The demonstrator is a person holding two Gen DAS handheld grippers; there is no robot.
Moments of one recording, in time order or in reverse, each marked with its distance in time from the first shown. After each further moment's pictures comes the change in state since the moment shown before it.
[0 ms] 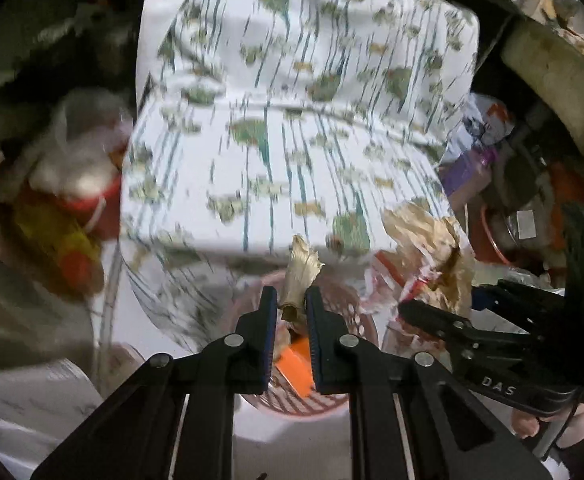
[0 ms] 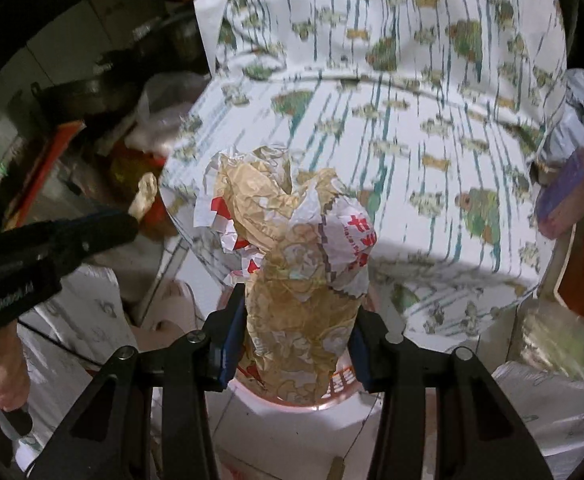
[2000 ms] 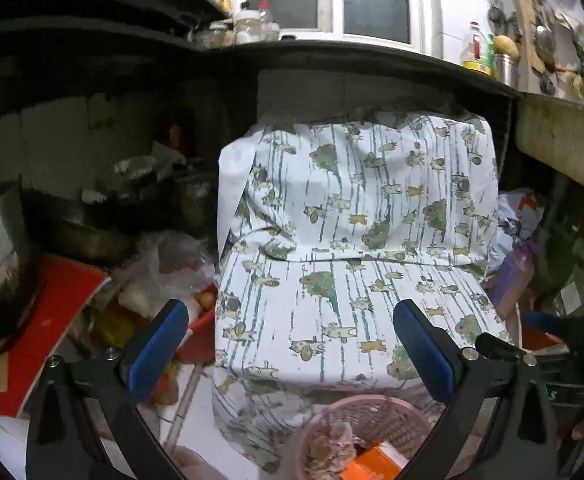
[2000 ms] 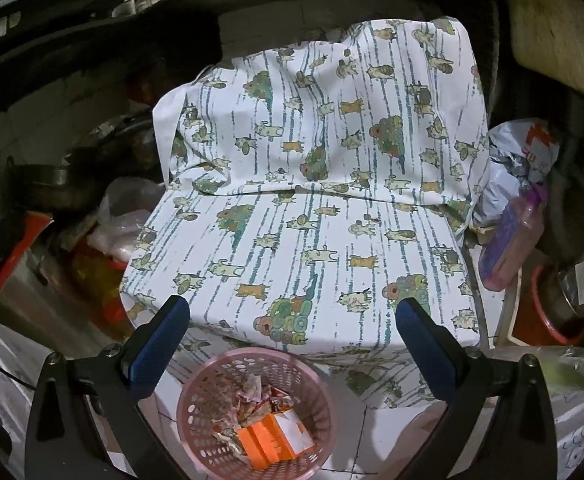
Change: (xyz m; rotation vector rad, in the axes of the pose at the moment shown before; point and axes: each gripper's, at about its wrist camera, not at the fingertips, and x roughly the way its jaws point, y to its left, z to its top) left arm -0.093 0.004 0.007 0.046 -0.559 0.255; right arm -0.051 -0.019 0.006 0.079 -0.414 -0.169
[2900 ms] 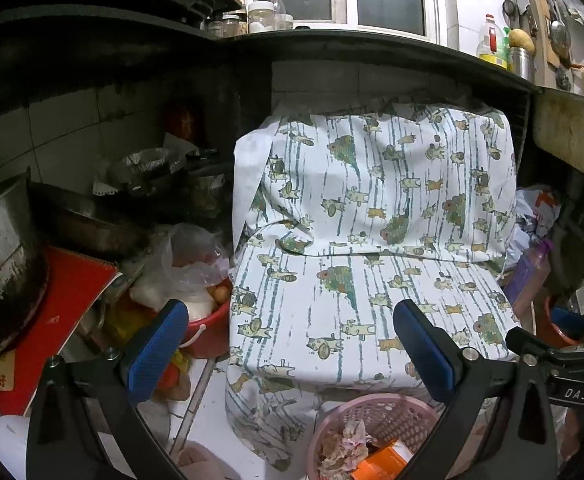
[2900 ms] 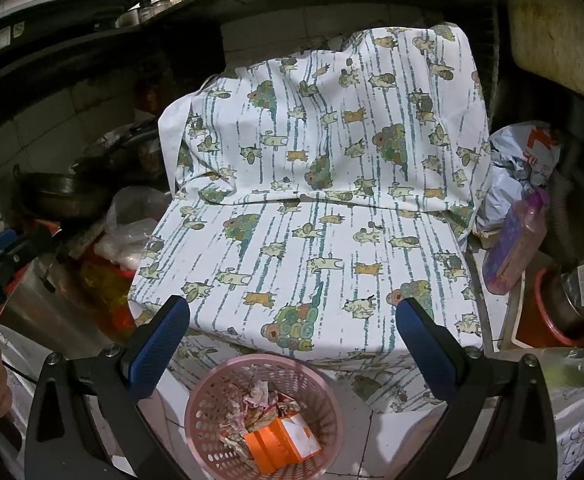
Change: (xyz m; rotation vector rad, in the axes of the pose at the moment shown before) left arm 0.011 0.002 -0.001 -0.001 0.021 0.059; right arm -0.005 0.001 0.004 0.008 -0.021 0.016
